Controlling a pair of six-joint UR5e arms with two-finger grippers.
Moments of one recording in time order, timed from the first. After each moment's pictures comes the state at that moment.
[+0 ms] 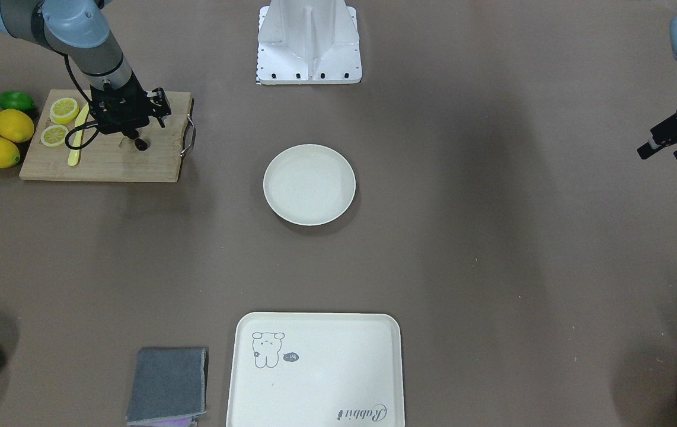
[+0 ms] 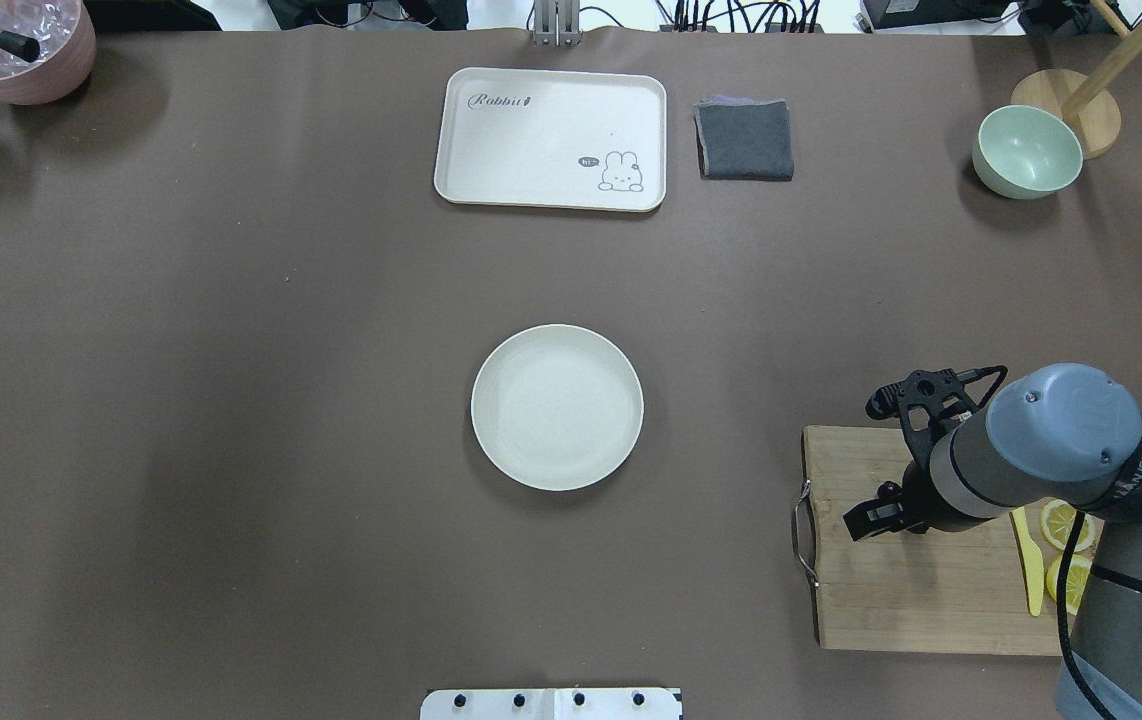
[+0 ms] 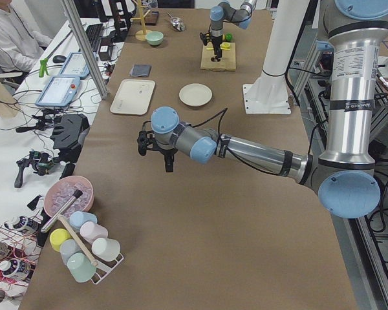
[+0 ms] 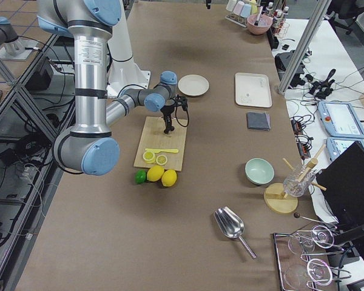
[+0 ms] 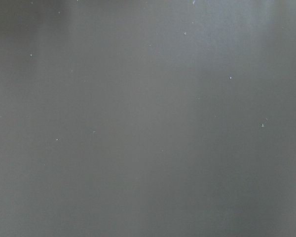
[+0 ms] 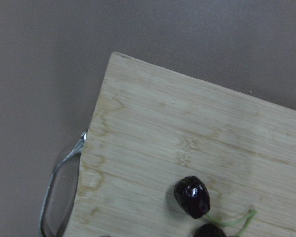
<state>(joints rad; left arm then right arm) -1.34 -1.56 -1.82 -1.85 -2.53 -0.62 0.48 -1.60 2.06 -1.39 1.95 0.93</state>
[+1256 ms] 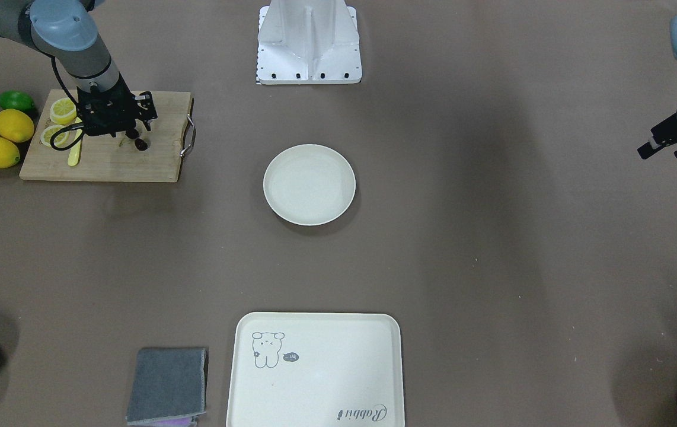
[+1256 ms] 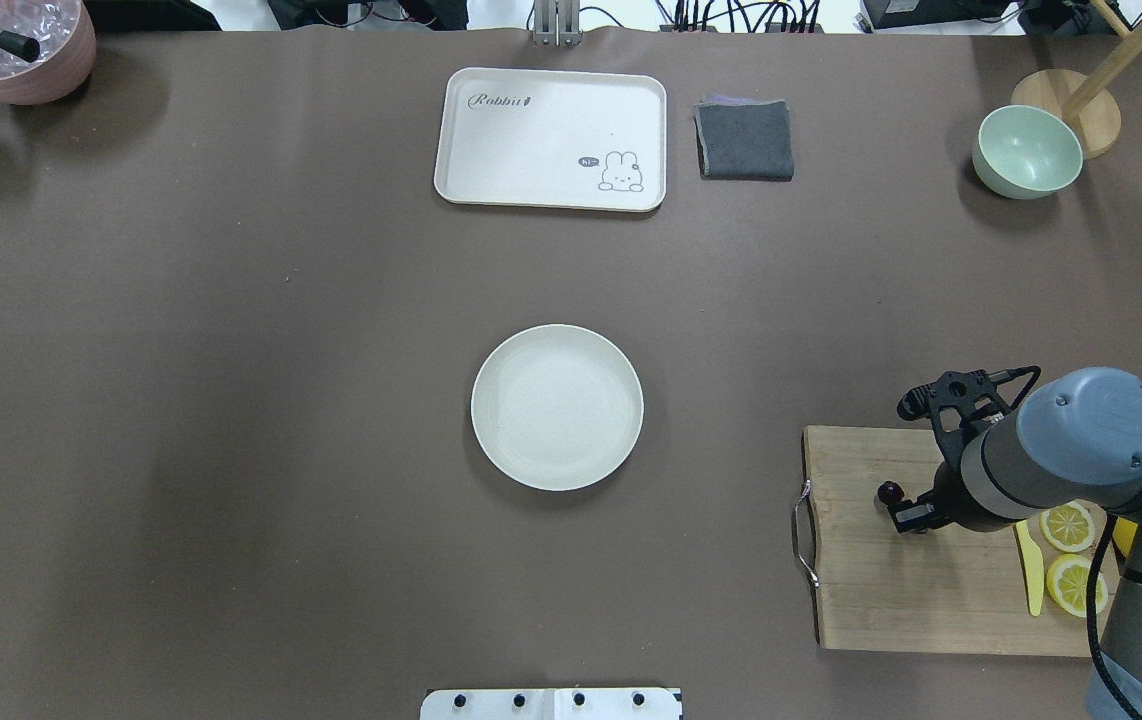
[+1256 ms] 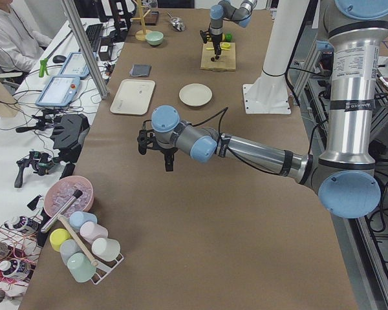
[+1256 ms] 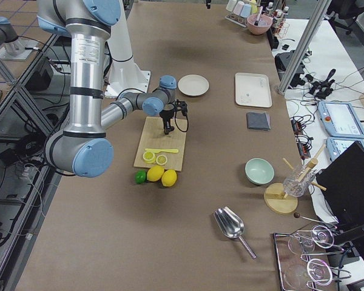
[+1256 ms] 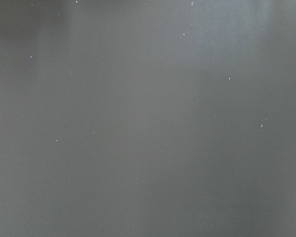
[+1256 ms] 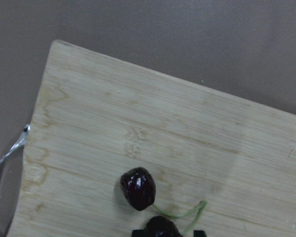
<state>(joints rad) -1.34 -1.56 -1.83 -1.85 -2.53 -0.62 0.49 -1.66 2.07 -1.38 1.92 0.92</state>
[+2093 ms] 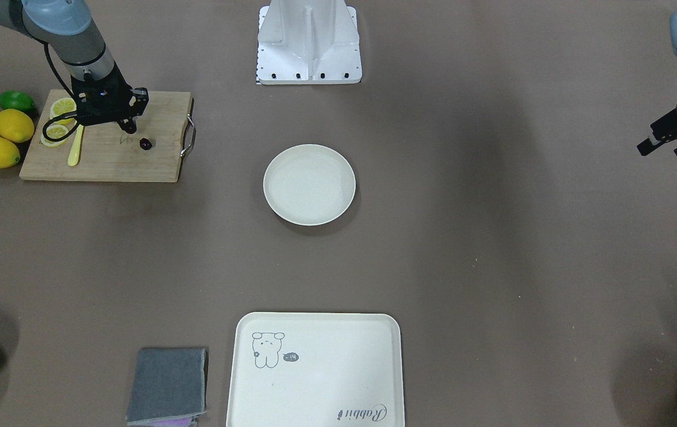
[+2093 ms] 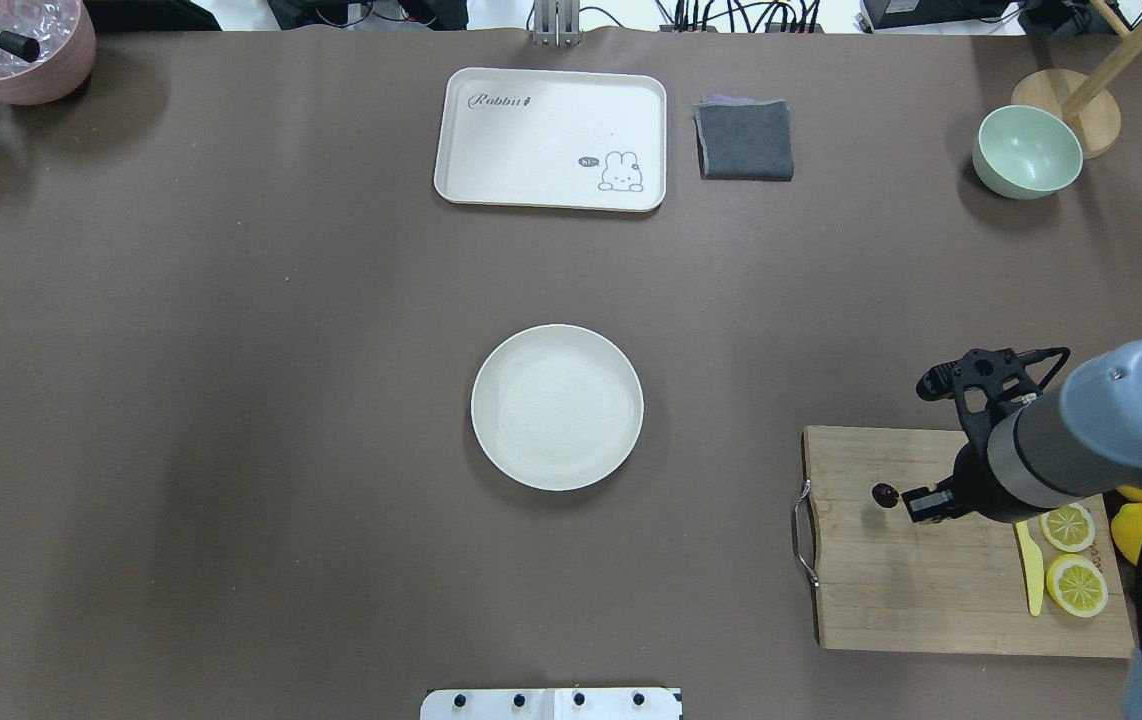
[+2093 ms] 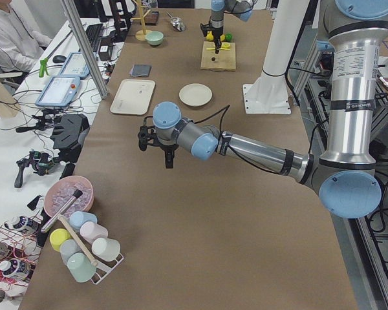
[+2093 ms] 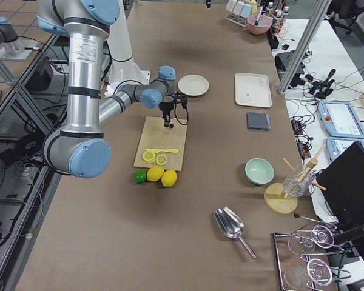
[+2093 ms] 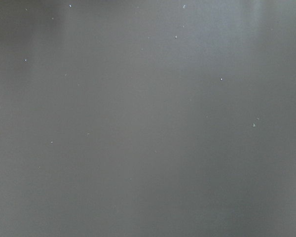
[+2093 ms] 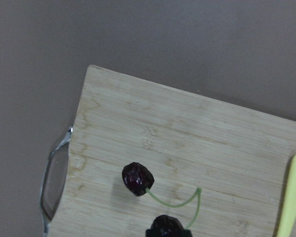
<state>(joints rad) -1.34 -1.56 -1.85 -1.85 -2.53 -0.62 0.56 -1.66 2.23 -1.54 1.99 0.91</state>
